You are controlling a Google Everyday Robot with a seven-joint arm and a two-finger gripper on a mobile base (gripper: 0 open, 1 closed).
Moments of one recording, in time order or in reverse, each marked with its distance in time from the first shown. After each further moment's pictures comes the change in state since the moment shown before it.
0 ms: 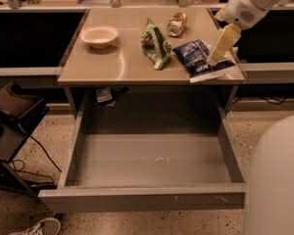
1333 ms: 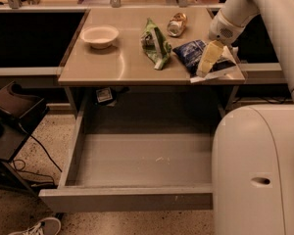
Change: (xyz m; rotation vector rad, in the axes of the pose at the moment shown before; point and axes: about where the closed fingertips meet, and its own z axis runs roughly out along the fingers) arm 0.017 -0.003 0.078 -0.140 0.099 0.060
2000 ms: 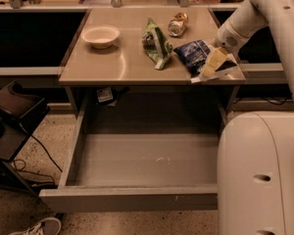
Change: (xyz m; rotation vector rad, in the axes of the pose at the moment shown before) arm 0.024 -0.013 0.019 -0.009 -0.085 0.077
